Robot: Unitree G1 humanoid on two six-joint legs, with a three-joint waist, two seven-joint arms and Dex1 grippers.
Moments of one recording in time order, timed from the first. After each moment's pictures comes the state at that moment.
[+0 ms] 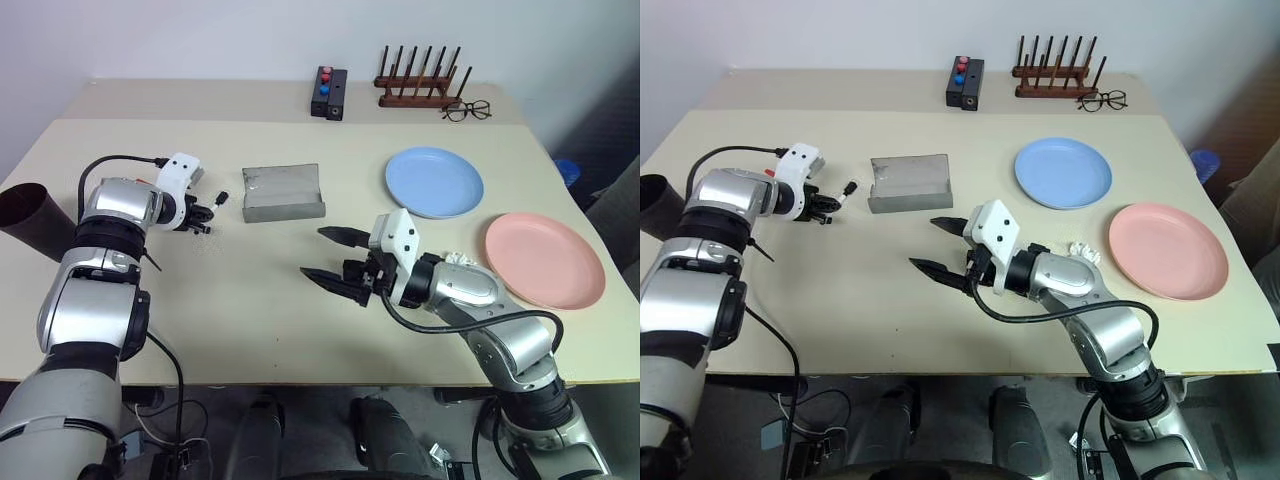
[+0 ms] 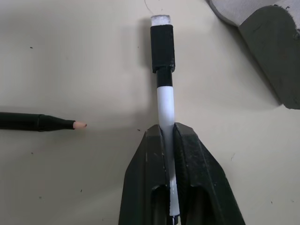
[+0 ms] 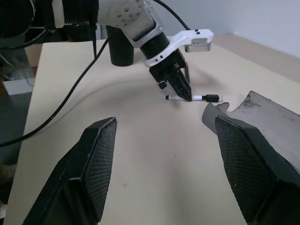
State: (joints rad) left arm -1.10 0.62 -0.15 0.97 0.01 0.69 -0.82; right arm -0.36 -0.42 0.20 -0.48 0.42 0.54 0.70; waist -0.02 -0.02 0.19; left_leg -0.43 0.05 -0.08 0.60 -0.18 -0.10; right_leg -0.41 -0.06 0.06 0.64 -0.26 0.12
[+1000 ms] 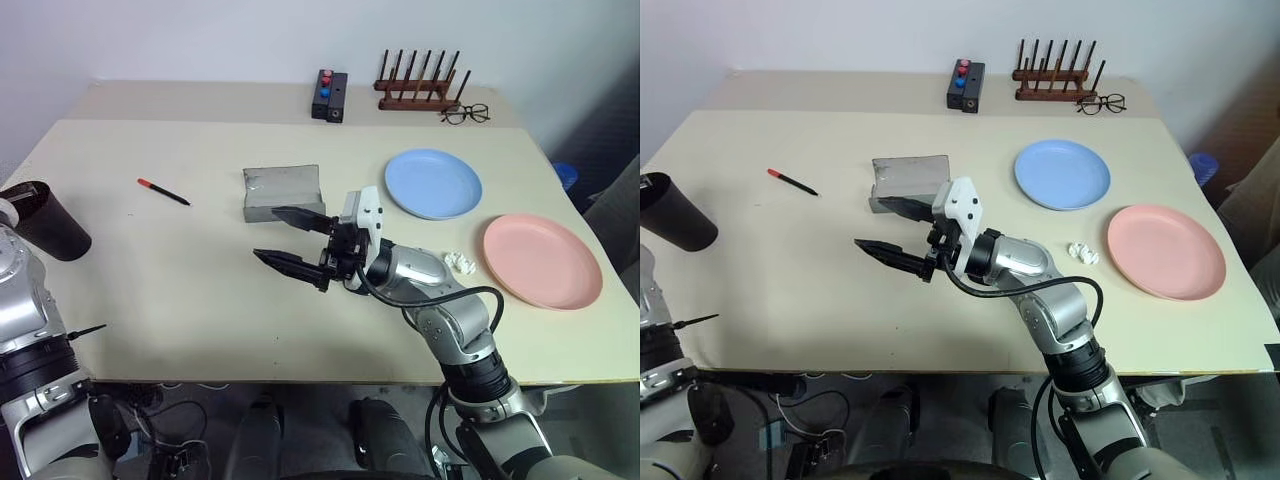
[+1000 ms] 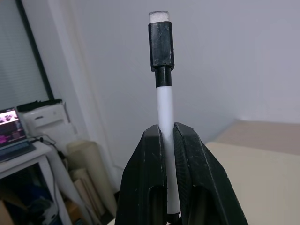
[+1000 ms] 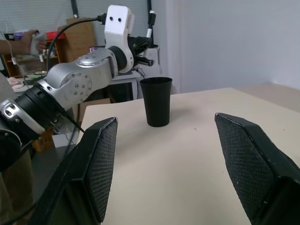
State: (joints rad) left arm -0.46 0.59 0.62 0.12 -0.03 0.19 0.16; right arm -0.47 -0.17 0.25 -0.28 0.48 0.41 0.77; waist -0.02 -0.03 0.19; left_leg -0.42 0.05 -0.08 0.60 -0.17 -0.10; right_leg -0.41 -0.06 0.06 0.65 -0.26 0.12
